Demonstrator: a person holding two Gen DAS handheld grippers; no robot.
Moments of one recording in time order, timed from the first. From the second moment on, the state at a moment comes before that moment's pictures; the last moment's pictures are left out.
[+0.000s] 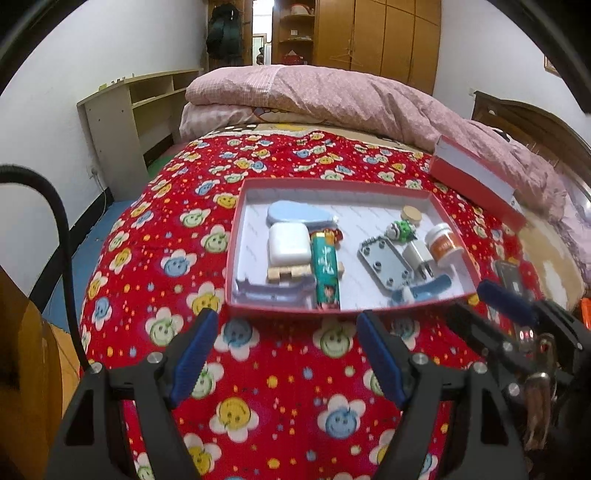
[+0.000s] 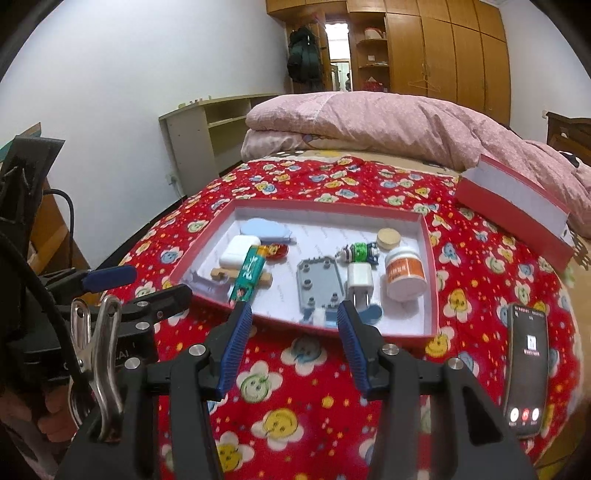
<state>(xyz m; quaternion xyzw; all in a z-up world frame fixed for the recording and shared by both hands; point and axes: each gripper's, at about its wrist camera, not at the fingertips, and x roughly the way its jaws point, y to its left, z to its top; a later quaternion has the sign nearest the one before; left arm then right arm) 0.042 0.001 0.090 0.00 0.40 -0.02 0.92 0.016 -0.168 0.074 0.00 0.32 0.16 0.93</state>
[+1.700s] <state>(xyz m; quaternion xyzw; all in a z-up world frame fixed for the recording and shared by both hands) 0.041 -0.016 0.008 0.00 0.42 0.00 0.91 0.017 -0.185 -0.007 -0.01 0.37 0.03 0.93</state>
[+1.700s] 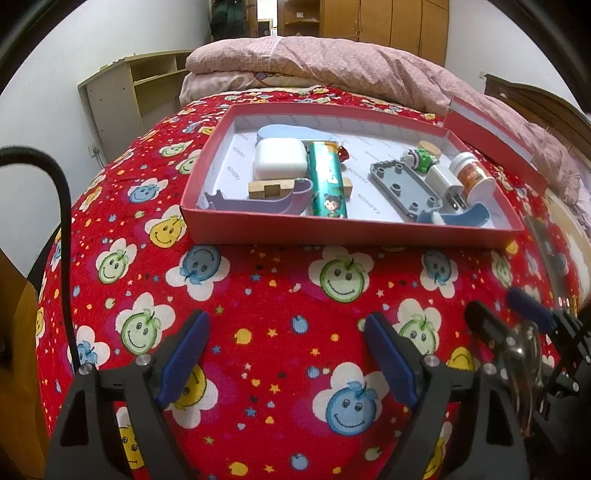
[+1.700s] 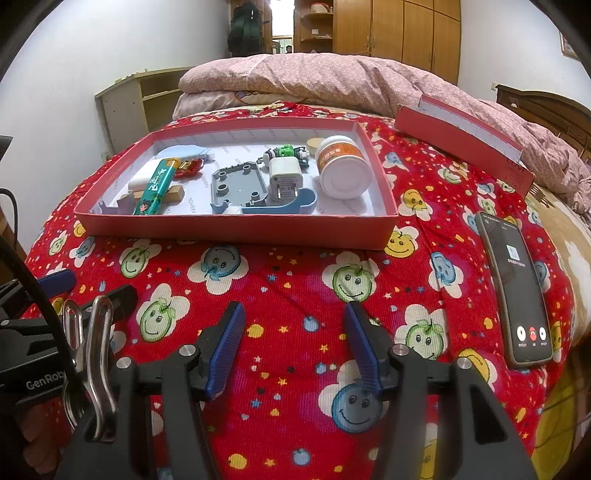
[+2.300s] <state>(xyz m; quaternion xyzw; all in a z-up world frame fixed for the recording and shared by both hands) 0.042 -0.014 0.009 0.00 0.42 0.00 0.91 0.017 -0.183 -0.007 -0.01 0.37 0.04 0.93</state>
